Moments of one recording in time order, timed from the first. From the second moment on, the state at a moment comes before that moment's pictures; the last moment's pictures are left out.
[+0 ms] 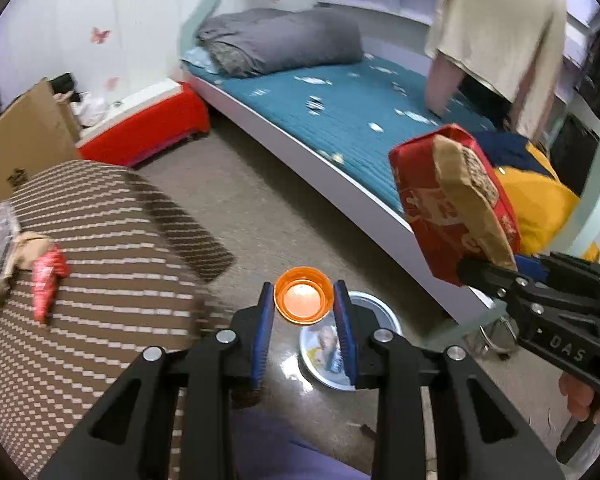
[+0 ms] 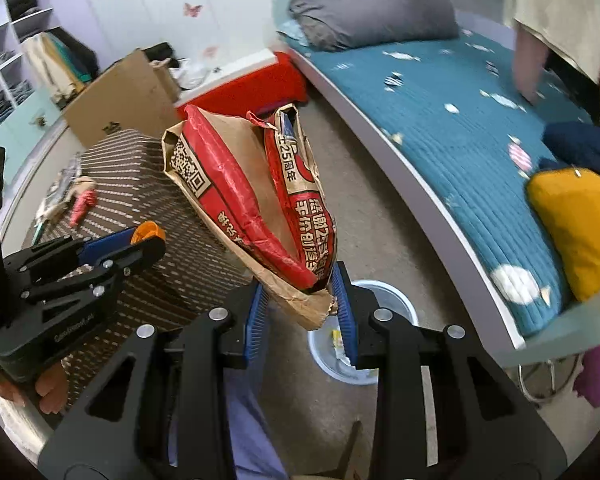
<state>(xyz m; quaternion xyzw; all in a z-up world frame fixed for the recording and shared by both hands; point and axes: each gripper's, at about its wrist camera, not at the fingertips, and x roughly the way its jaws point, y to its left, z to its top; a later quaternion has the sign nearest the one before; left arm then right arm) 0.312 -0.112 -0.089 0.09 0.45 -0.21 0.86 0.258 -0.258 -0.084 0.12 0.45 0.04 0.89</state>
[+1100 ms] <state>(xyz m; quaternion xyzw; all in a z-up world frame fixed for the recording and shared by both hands) 0.325 -0.136 -0.148 0.12 0.49 -0.20 0.84 0.253 -0.286 -0.165 0.17 0.52 -0.04 0.84</state>
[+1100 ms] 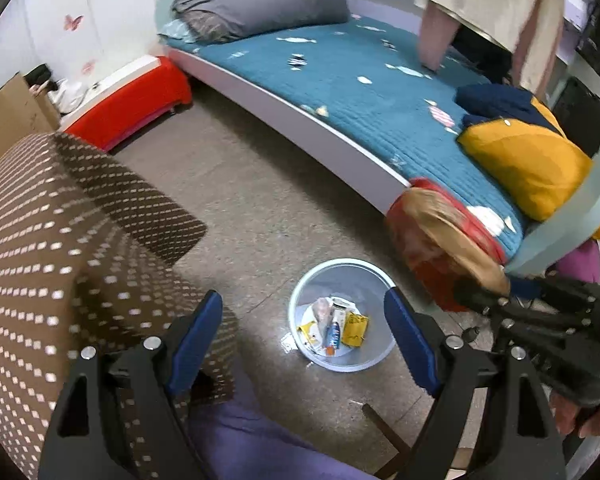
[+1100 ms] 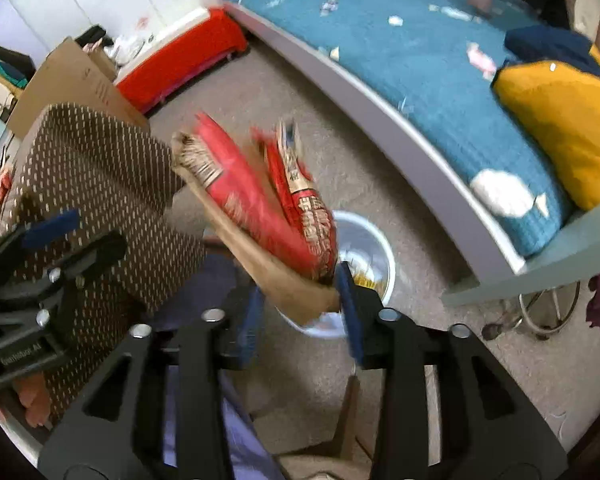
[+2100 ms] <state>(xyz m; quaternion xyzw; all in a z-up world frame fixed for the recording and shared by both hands) 0.297 -0.121 -0.106 0.10 0.46 -0.23 0.85 0.228 -0.271 -0.116 0.15 0.48 -0.05 0.86</state>
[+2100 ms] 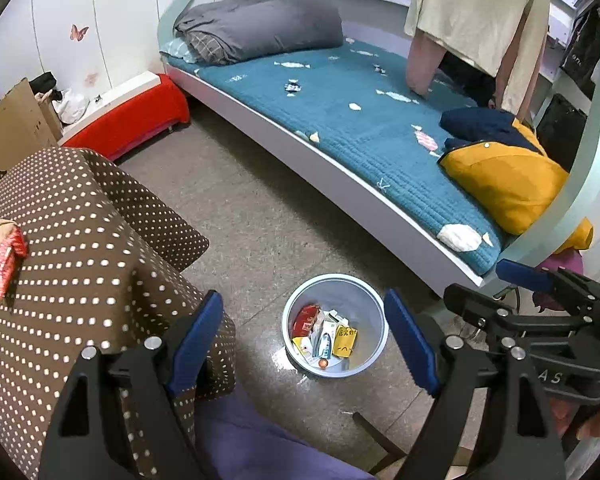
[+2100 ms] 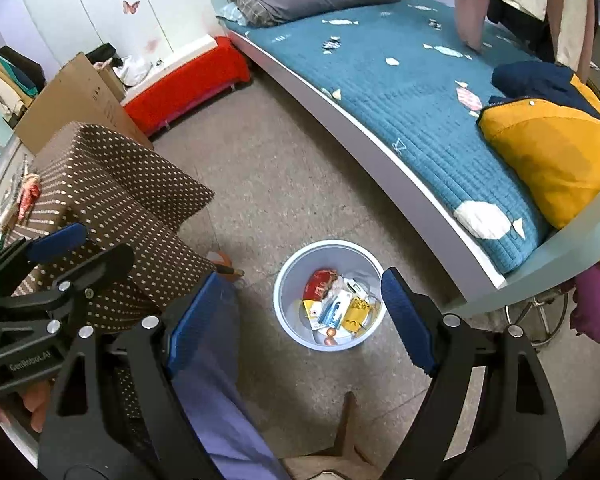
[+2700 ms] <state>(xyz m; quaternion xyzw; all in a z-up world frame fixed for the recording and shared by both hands) 0.298 -0.046 -0.061 0.06 0.43 -0.17 0.89 0.246 -0.219 -0.079 0.13 0.45 0.01 0.89</state>
